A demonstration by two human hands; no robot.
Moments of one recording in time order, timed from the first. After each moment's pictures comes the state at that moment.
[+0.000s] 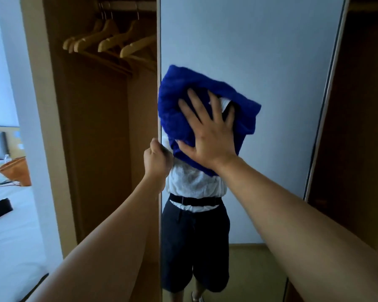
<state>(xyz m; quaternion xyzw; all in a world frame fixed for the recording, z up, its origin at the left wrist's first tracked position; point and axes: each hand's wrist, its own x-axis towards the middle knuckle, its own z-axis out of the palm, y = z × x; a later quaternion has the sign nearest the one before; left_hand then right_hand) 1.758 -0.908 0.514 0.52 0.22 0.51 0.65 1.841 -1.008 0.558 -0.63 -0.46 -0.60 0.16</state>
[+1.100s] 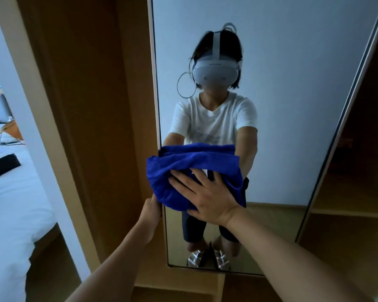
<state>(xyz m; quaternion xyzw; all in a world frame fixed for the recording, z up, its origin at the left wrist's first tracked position) 1.725 -0.904 0.192 0.67 0.36 0.29 0.58 1.852 -1.023 0.236 -0.59 -0.61 -0.52 -0.02</state>
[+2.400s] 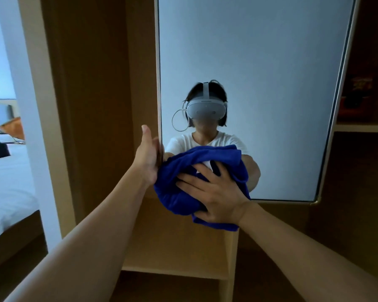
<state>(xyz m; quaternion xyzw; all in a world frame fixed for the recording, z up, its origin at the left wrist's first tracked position) 1.740 -0.898 0.041 0.56 0.21 0.38 0.70 1.868 -1.029 -0.031 -0.54 -0.65 -0.54 0.01</state>
